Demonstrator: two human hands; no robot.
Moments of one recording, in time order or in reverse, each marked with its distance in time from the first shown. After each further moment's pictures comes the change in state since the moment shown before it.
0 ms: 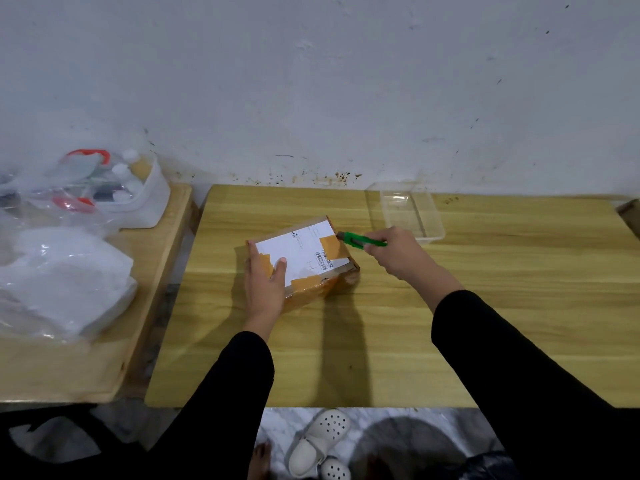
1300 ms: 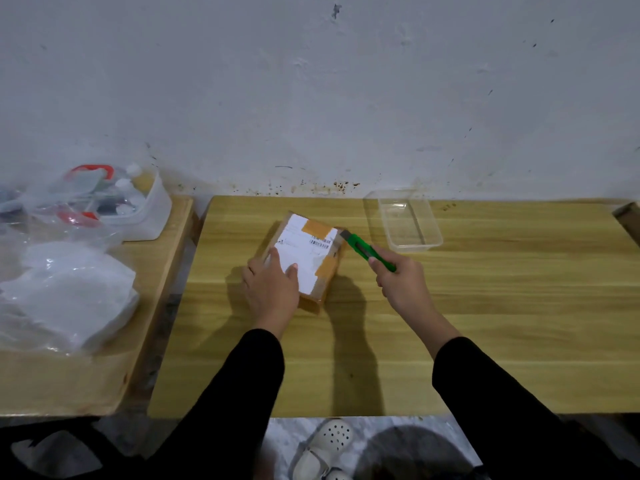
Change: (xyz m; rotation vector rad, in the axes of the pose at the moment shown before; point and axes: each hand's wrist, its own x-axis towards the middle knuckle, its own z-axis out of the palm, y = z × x) left_hand 0.002 0.026 0.006 0.737 0.028 0.115; right_hand -0.027 0.025 0.022 0.341 0.245 -0.086
